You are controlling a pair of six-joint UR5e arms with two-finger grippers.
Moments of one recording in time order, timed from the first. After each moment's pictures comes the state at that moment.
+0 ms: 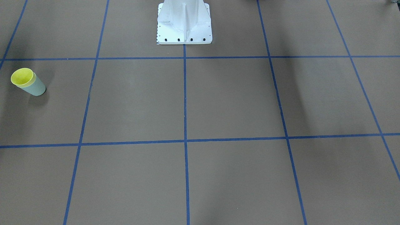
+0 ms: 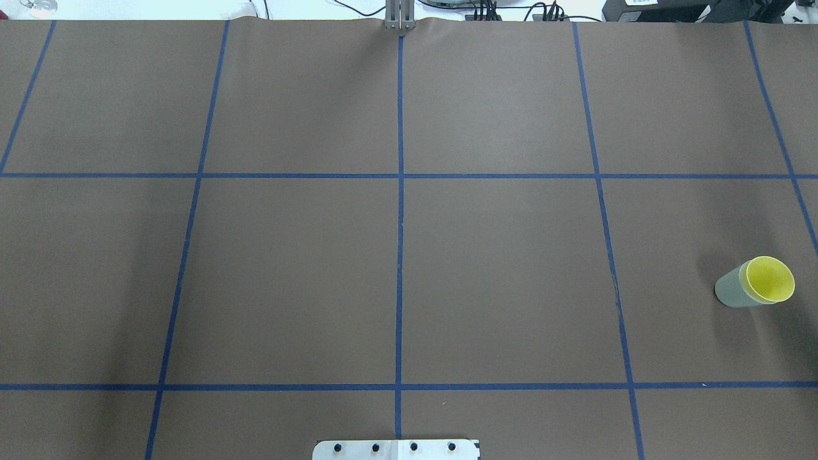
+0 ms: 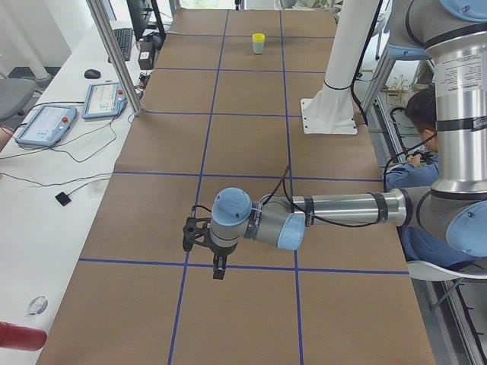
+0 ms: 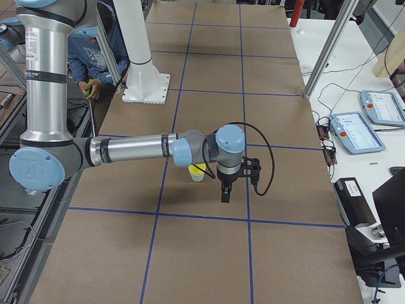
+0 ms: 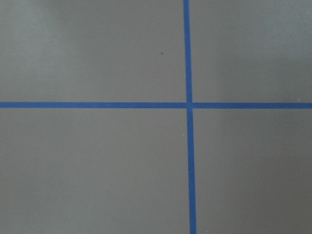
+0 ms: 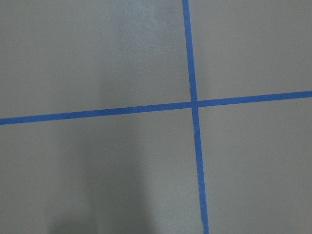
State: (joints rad) left arm -1.59 -1.38 -1.76 -1.73 -2.30 -0.06; right arm 1.50 -1.65 1.77 -1.53 2.33 0.24
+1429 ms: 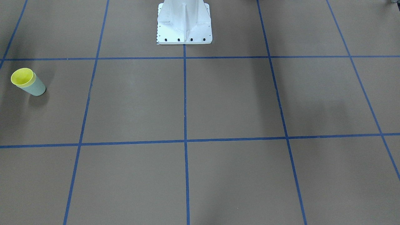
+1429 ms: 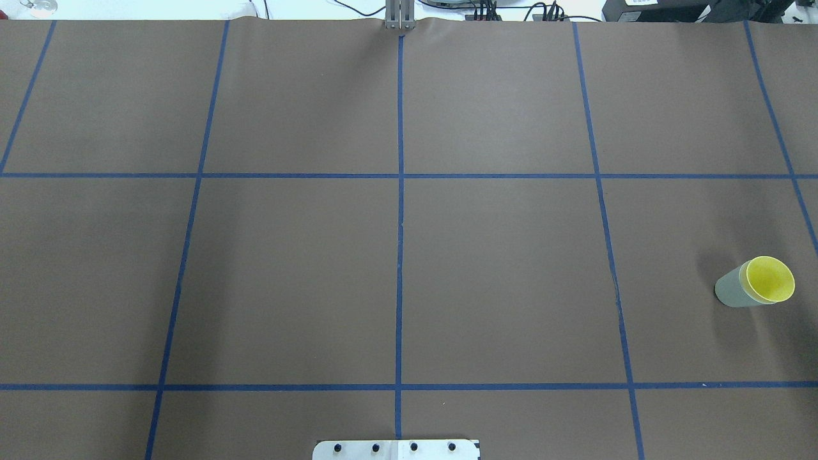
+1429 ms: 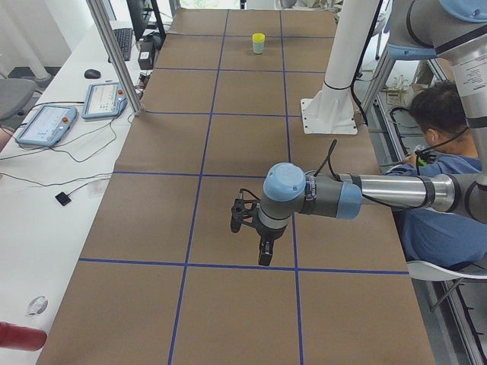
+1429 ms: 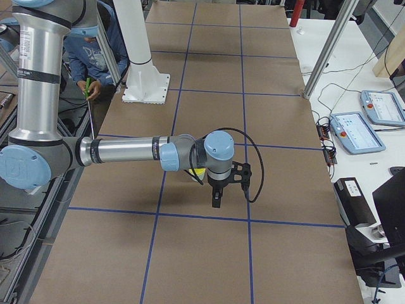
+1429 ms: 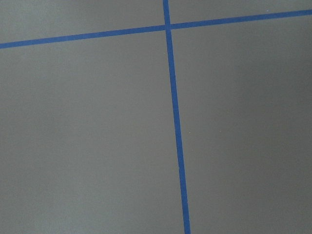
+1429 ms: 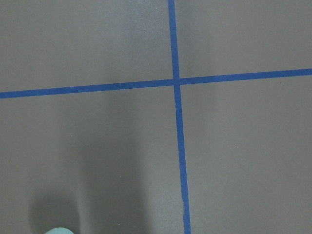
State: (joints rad) left arm -1.60 -1.15 -2.01 -1.67 -2.33 0.03; right arm 1.52 -1.71 1.80 -1.52 2.35 0.21
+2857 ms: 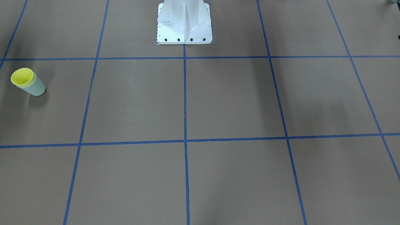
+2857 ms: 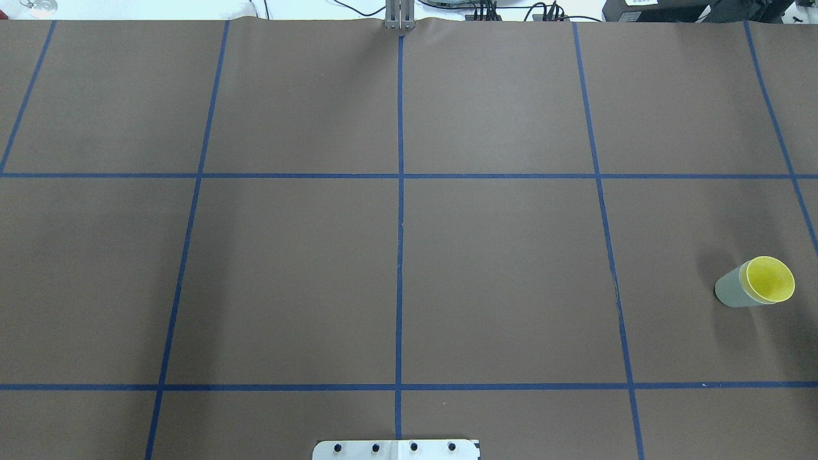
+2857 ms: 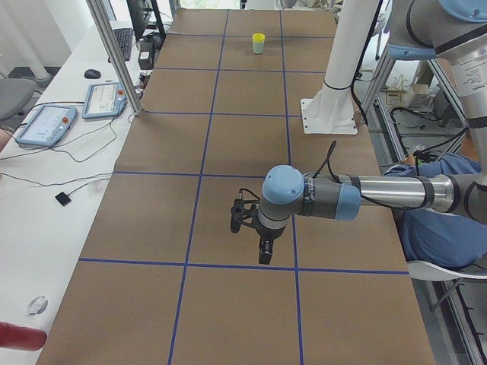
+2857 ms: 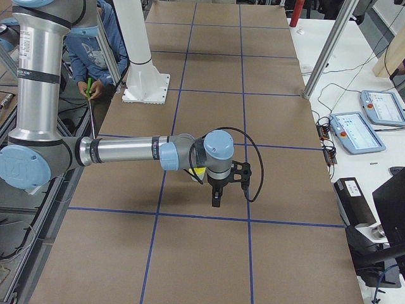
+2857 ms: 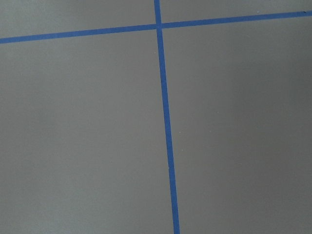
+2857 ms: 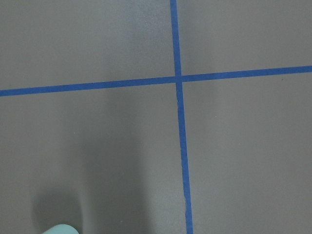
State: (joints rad) left arm -1.60 -1.15 -2.00 -1.67 -2.37 0.03; right arm 1.52 -1.71 1.80 -1.52 2.35 0.22
